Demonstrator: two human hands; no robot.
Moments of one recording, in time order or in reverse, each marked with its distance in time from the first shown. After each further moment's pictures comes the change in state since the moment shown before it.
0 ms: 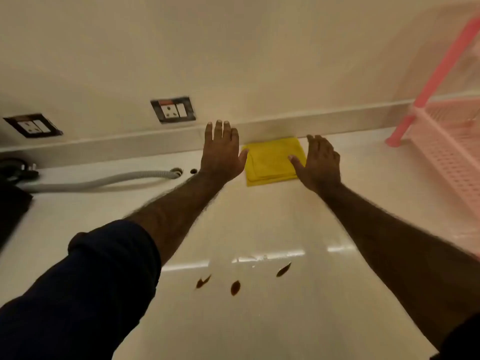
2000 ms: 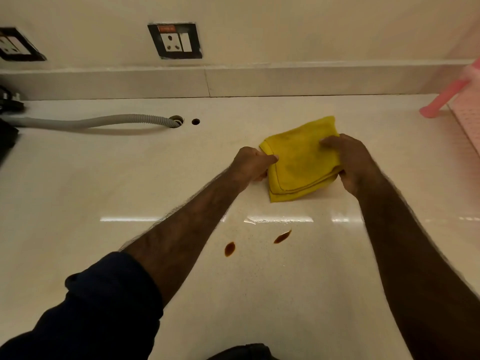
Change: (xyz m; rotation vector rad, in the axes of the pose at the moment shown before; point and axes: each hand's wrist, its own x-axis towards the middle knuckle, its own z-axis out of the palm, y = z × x) left_hand -0.079 0.077 0.047 -1.437 -0.625 -0.761; right_hand -0.047 0.015 -0.014 1.134 -0.428 0.614
